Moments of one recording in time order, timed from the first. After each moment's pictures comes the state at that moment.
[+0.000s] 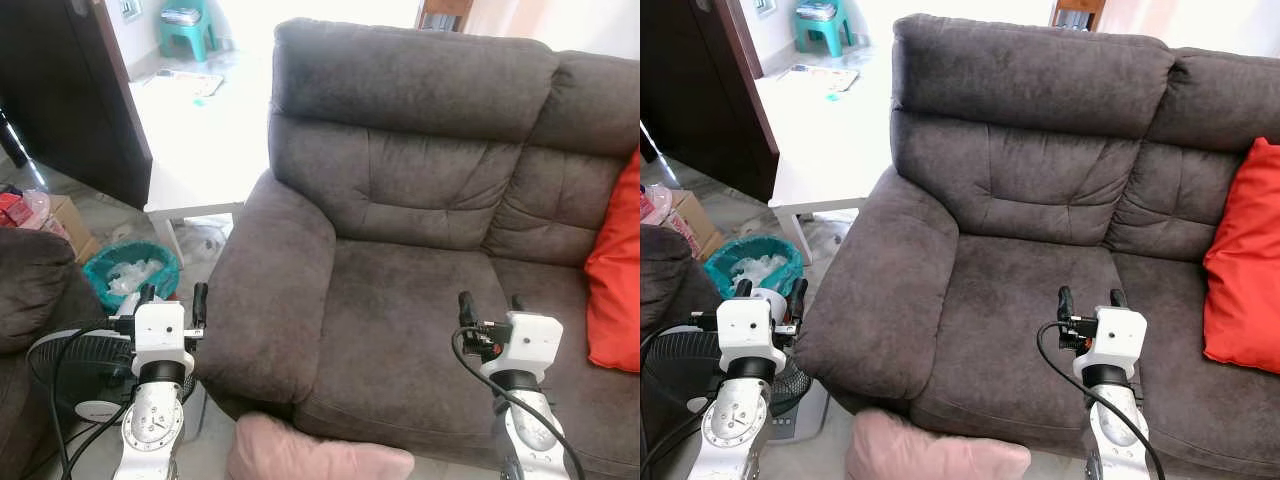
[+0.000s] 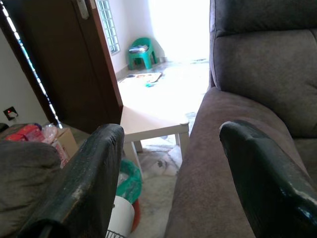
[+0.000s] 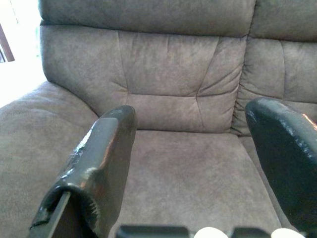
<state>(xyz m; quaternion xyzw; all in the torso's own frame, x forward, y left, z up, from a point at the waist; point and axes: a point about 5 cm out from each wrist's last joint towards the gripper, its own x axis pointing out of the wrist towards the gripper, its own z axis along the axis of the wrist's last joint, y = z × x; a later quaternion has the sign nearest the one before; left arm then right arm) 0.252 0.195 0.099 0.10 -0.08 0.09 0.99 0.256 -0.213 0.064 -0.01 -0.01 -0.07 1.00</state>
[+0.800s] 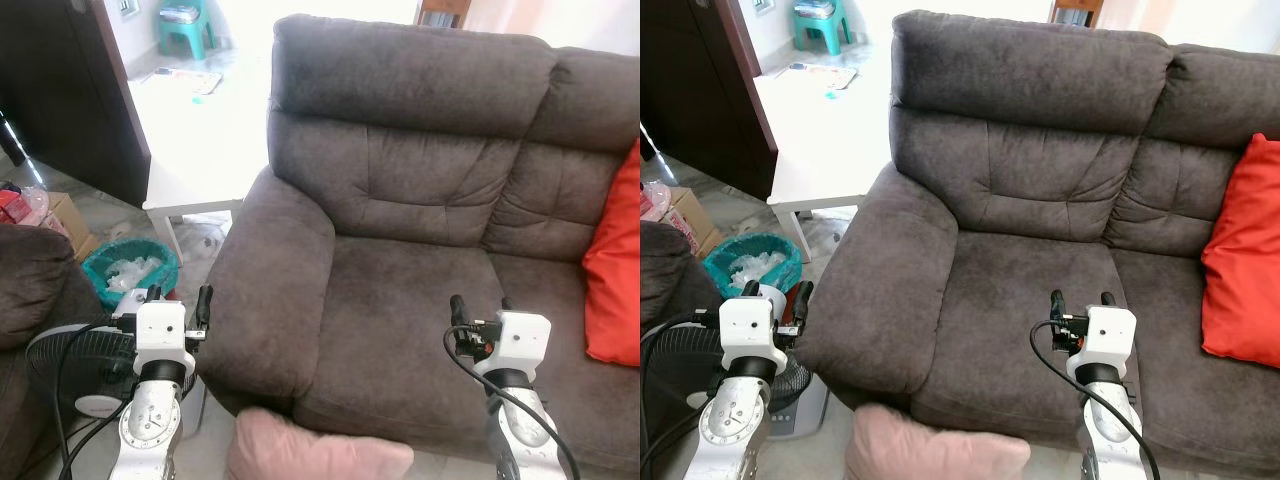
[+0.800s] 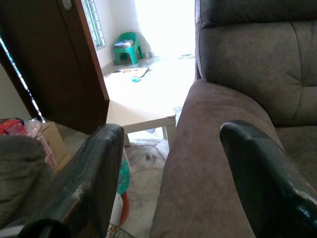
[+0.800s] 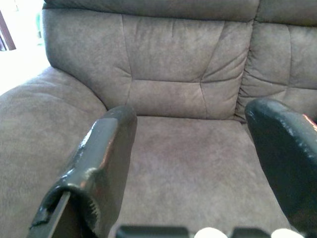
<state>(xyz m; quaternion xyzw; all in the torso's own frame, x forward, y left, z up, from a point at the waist) 0.255 0.195 0.098 0.09 -0.07 0.06 0.99 0.259 -0.207 0.061 -0.01 0.01 -0.06 1.00</state>
